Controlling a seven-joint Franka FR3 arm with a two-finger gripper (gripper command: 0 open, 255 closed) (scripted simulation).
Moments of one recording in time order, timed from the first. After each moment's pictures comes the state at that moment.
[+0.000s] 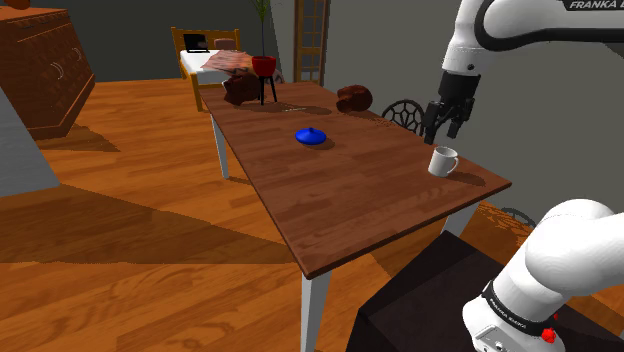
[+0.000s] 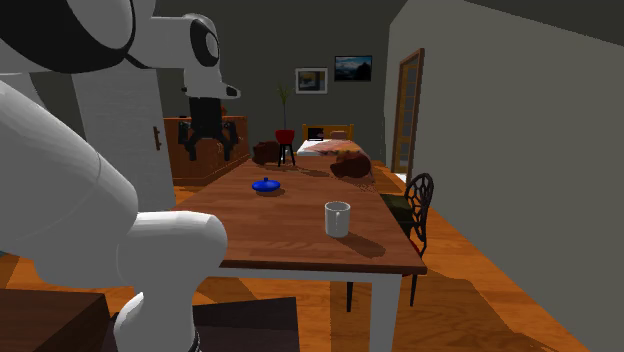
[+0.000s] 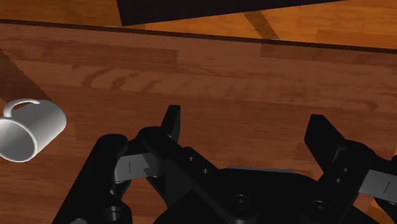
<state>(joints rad) -0.02 -0.74 -0.05 -2.37 -0.03 1.59 0.11</state>
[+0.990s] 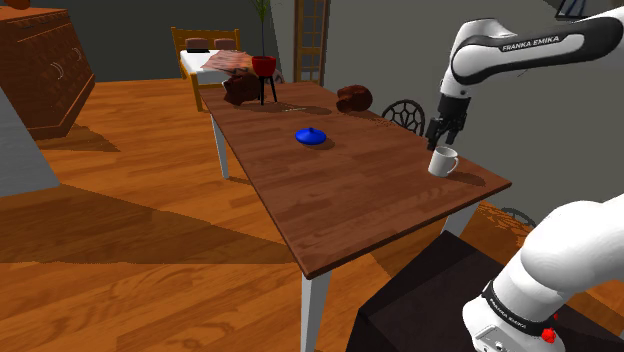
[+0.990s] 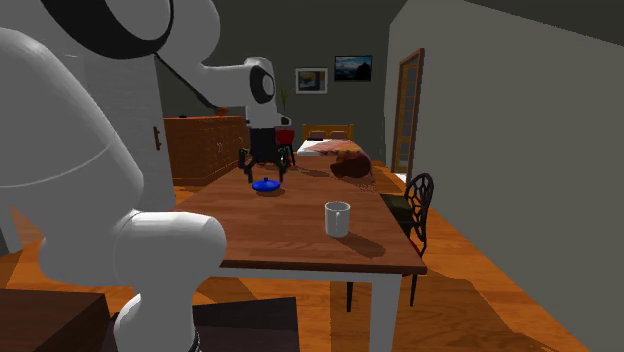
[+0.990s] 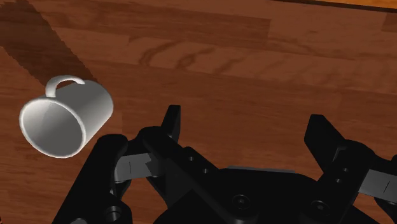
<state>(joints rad) -0.09 -0.50 -0.28 -2.39 -0.18 1.86 -0.16</state>
